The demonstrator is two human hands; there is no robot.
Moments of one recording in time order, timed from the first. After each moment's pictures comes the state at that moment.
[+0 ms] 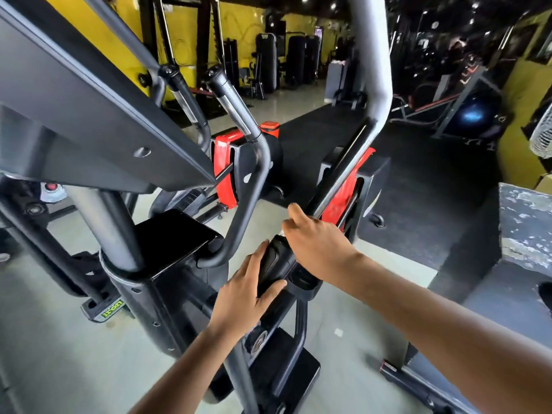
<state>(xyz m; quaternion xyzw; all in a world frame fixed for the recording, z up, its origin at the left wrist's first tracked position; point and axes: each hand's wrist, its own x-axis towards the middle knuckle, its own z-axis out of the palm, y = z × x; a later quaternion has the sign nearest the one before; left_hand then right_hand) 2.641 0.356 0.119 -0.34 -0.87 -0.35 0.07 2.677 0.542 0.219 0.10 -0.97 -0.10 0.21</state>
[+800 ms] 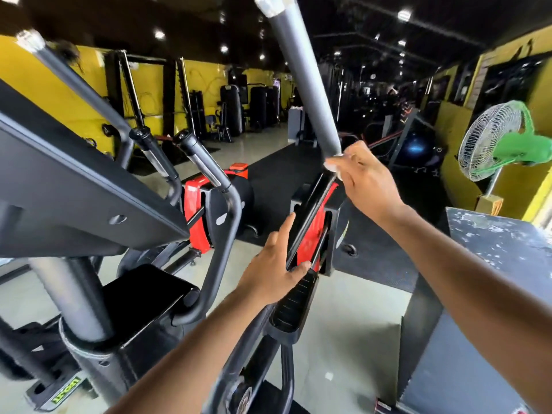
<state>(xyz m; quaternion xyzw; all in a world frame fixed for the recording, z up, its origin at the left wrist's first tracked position) 2.604 0.460 0.230 -0.46 -0.83 -0.31 0.02 2.667 0.698 0.341 0.00 -0.88 -0.01 0.47</state>
